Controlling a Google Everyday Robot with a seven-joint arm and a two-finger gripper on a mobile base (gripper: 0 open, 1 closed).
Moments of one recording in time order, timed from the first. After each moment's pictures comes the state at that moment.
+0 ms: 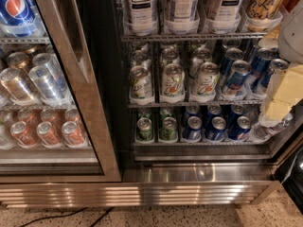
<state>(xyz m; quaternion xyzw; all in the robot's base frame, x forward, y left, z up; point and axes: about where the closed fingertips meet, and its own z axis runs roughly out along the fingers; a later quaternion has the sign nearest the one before) 0.438 -0.217 0.976 -0.60 0.78 -0.03 0.16</state>
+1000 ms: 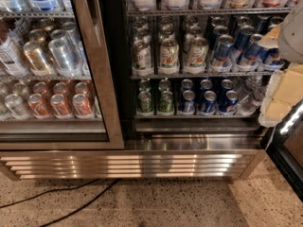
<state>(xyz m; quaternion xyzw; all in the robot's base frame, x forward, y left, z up) 0.438 -0.217 0.976 -0.60 0.78 -0.03 0.16</state>
